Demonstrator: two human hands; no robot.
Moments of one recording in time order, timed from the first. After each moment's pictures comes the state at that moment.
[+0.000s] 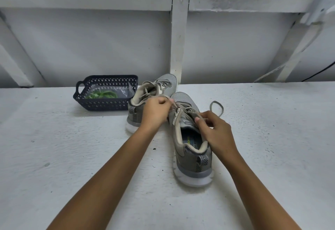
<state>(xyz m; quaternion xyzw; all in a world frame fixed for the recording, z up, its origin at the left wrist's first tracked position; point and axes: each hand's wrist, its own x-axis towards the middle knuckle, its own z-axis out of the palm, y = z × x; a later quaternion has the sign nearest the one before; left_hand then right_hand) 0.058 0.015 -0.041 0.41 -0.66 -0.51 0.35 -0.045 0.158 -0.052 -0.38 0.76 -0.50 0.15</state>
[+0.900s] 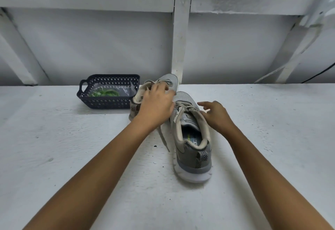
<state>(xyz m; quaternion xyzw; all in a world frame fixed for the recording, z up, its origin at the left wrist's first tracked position) 0.070 0.017 -0.016 0.34 -0.93 0.03 0.17 -0.093 0.121 -0.048 -0.45 0.81 -0.34 0.15</state>
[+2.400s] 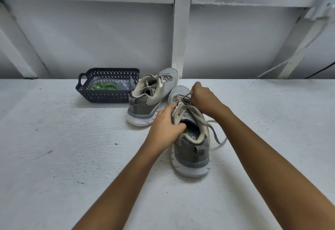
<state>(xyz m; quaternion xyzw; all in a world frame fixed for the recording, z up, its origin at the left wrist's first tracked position) 0.081 0.085 -0.043 0.42 -0.77 -0.44 0.22 -0.084 0.084 -0.026 -0.53 0.81 -0.22 0.10</state>
